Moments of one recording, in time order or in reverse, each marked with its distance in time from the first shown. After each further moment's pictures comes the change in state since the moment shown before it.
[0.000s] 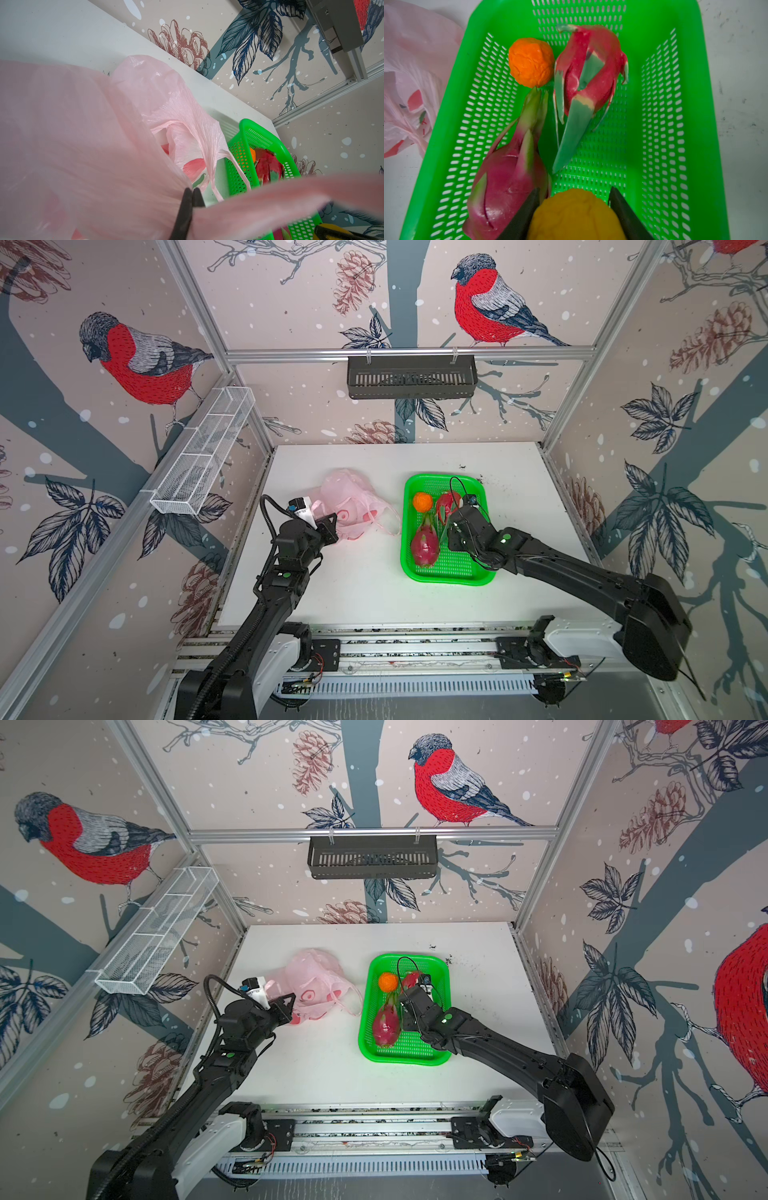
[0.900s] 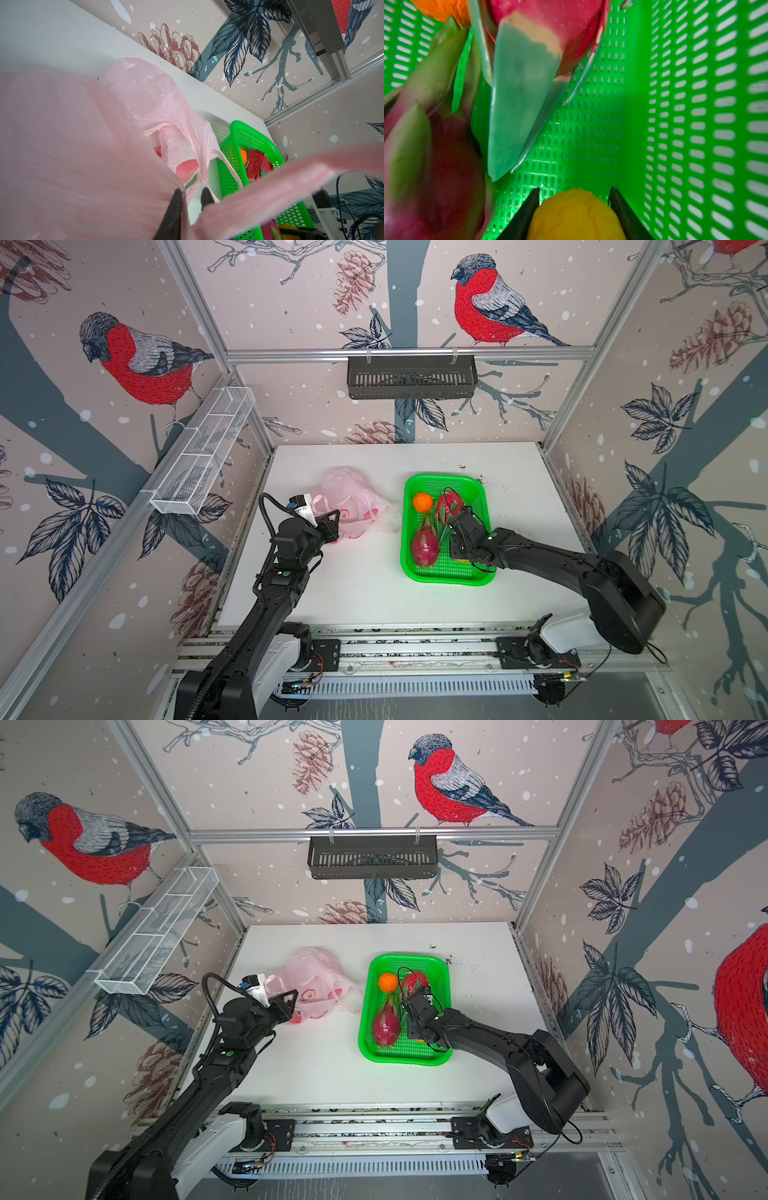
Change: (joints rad) left arm 0.000 -0.005 0.019 -0.003 0.028 -0.003; right arm -0.076 0.173 -0.070 0.074 -0.076 -0.034
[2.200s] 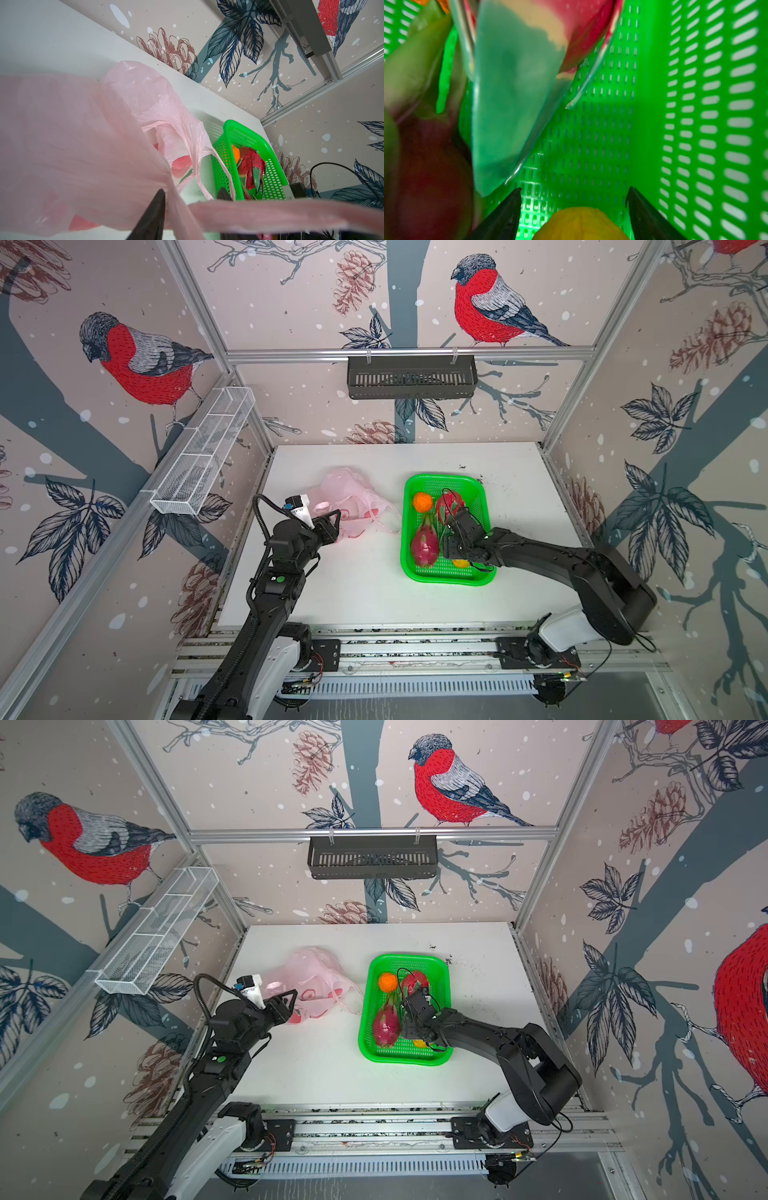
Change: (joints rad) left arm 0.000 -0.124 0.042 -0.153 0.002 0.003; right arm -0.015 0.036 -0.002 0.043 -0.027 -0.022
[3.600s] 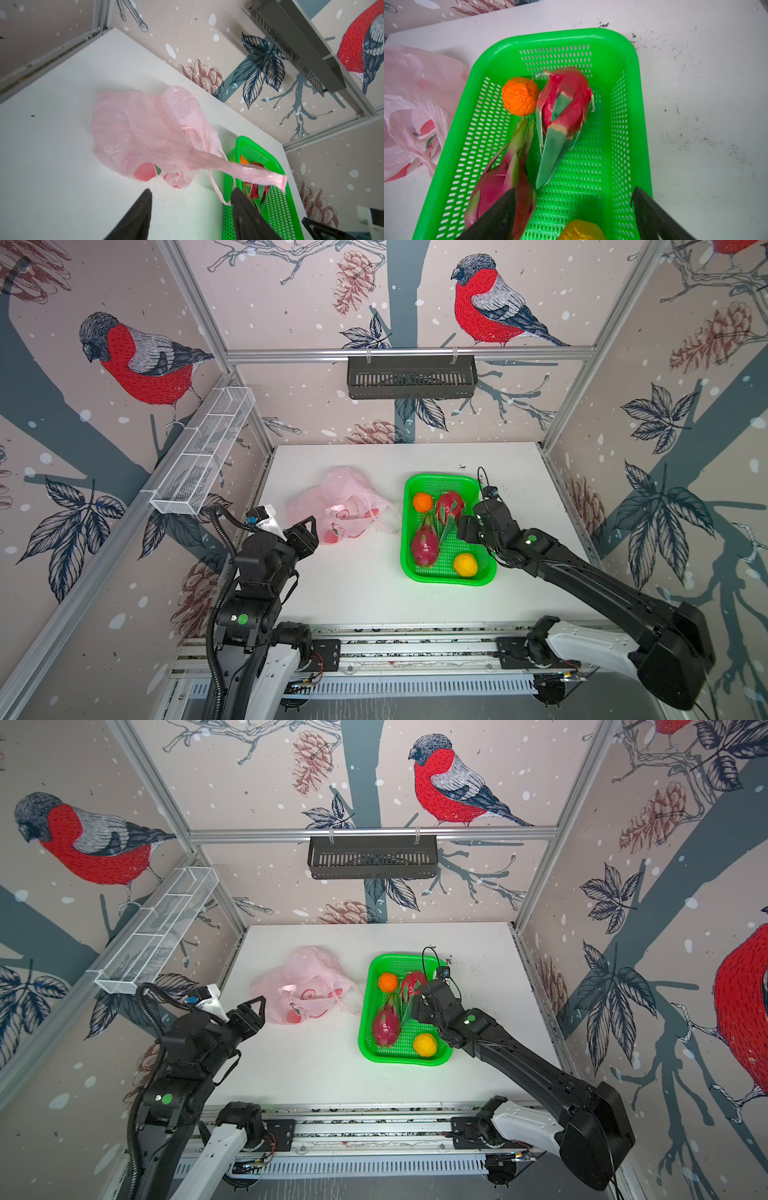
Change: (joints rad) left arm 0.000 -0.275 0.339 -0.676 -0.285 -0.034; right arm -0.031 -0.378 0.061 -0.117 0.108 -0.028
